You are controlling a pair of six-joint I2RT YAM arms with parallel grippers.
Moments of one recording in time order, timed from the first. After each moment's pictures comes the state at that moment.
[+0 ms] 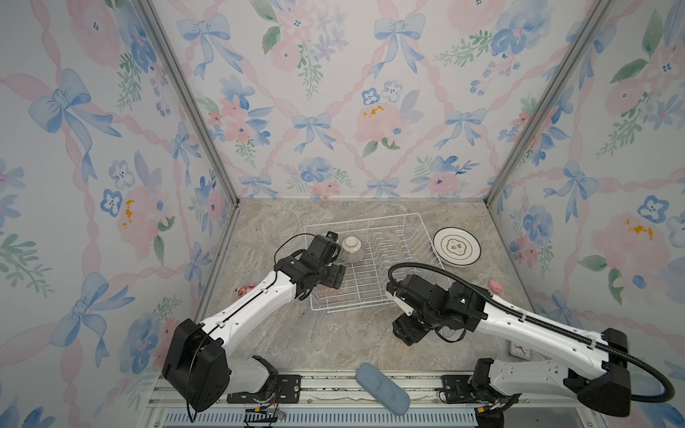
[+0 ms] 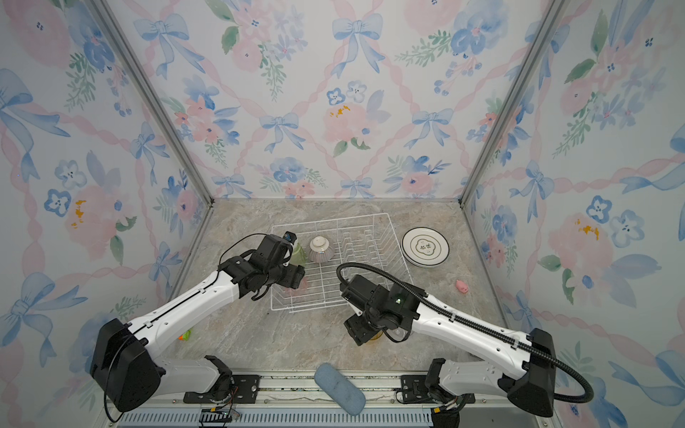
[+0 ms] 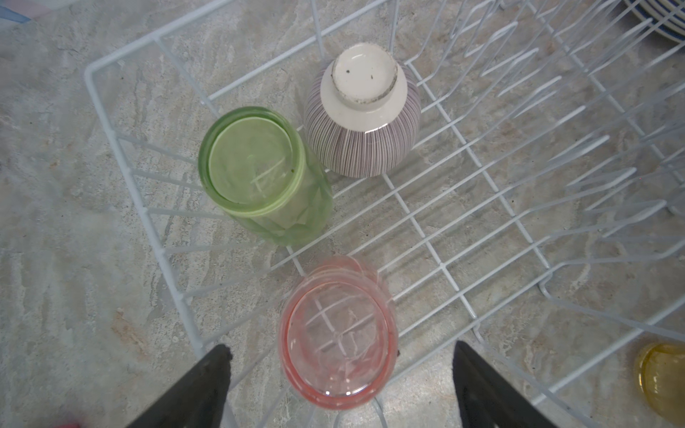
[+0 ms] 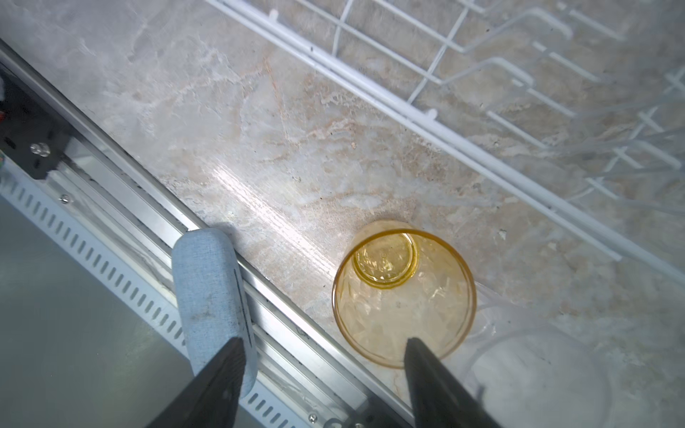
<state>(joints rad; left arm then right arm) -0.59 1.35 1.04 -0.65 -0.18 -0.17 1.05 1.16 1.10 -1.11 0.00 0.37</state>
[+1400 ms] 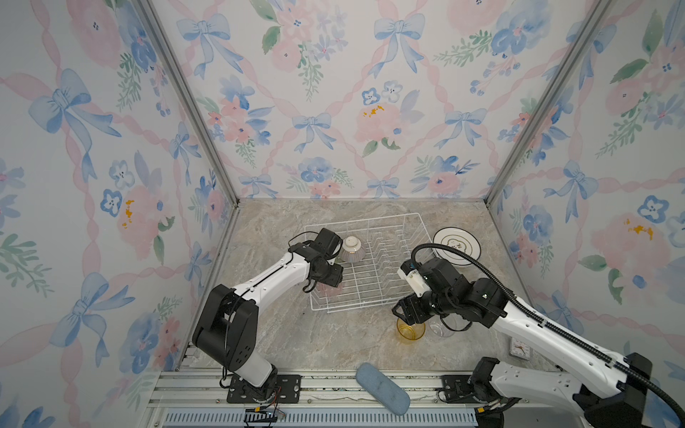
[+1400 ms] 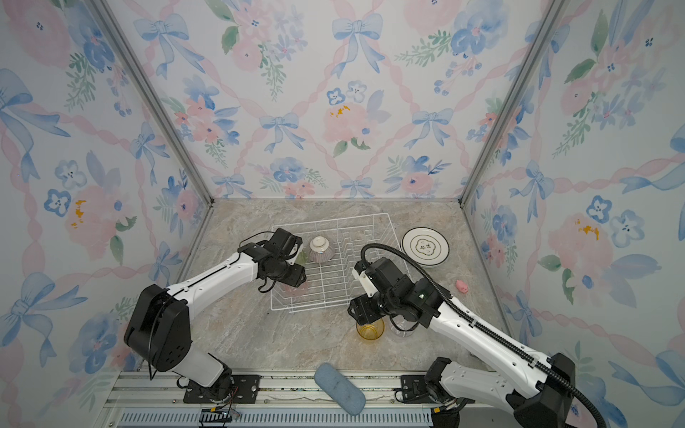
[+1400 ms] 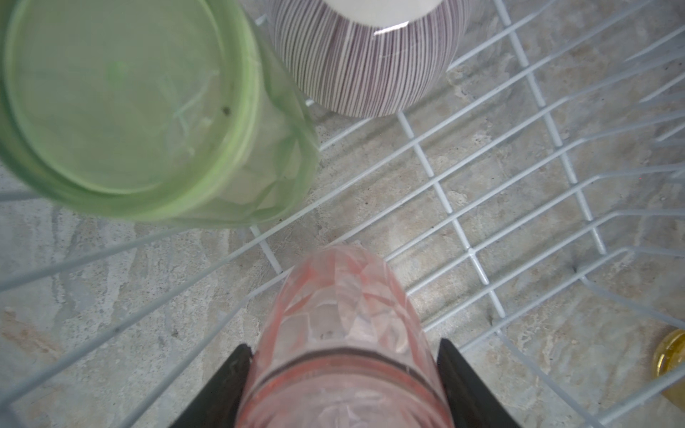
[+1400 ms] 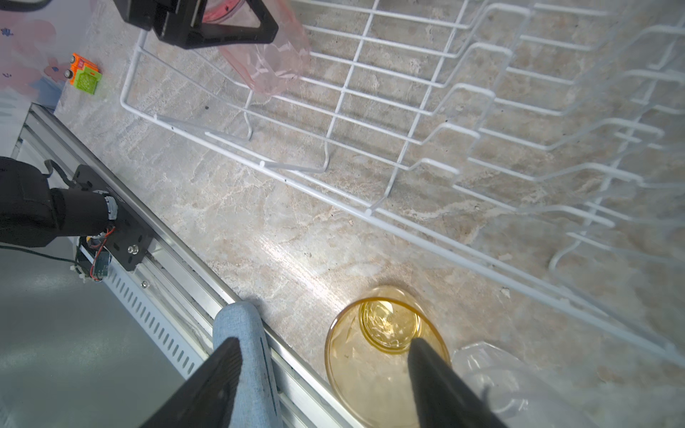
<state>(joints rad) -0.52 1.57 1.13 -0.73 -0.02 -0.16 0.81 1.08 0.98 -0.85 -0.16 0.36</state>
